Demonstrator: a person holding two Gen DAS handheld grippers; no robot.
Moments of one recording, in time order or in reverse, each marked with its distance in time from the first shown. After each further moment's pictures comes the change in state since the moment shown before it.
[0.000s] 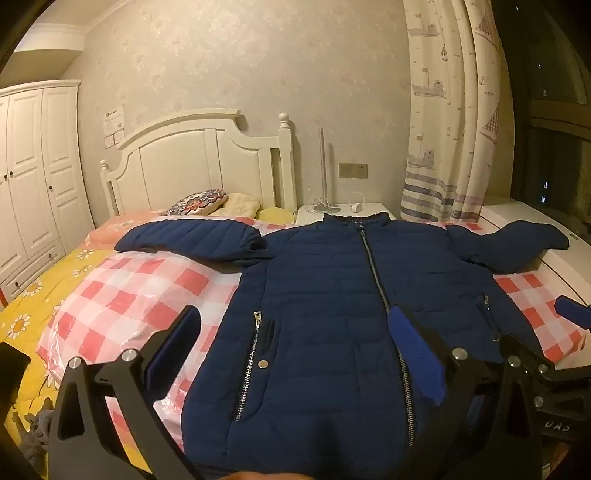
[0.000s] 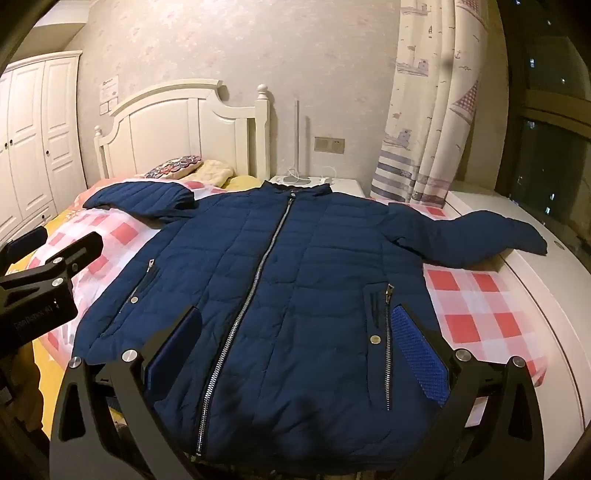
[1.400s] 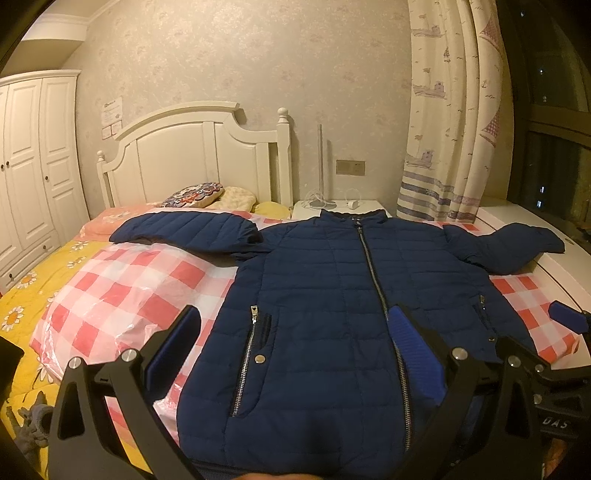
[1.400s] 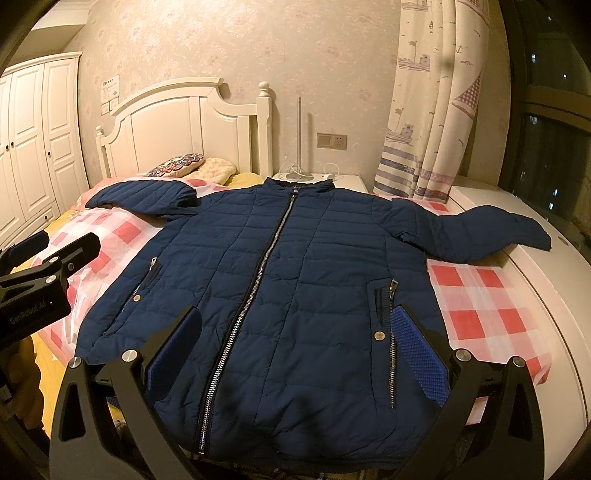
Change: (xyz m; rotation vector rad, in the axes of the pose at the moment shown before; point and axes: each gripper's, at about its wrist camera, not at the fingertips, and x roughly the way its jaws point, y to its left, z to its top) left arm -0.001 0.002 0.001 -0.022 0.019 -0.022; right arm 0.003 0.002 0.001 0.020 0.027 0.021
